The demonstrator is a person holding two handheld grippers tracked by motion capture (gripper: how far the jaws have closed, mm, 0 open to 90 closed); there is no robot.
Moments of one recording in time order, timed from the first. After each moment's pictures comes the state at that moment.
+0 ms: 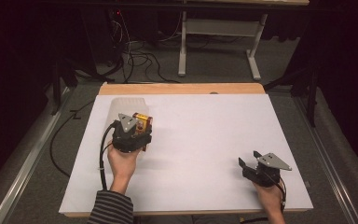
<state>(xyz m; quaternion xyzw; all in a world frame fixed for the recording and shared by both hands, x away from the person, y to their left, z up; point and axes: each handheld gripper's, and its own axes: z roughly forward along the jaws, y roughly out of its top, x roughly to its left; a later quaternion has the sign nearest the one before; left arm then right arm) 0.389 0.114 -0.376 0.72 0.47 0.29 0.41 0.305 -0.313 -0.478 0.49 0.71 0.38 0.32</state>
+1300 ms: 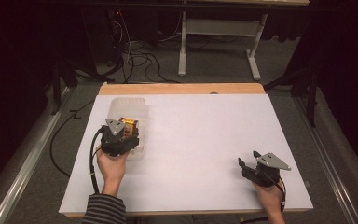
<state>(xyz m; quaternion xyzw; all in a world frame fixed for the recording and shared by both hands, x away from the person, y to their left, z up) 0.389 0.146 -0.397 0.70 0.51 0.31 0.38 0.306 -0.312 -0.479 0.49 0.71 0.38 0.32</state>
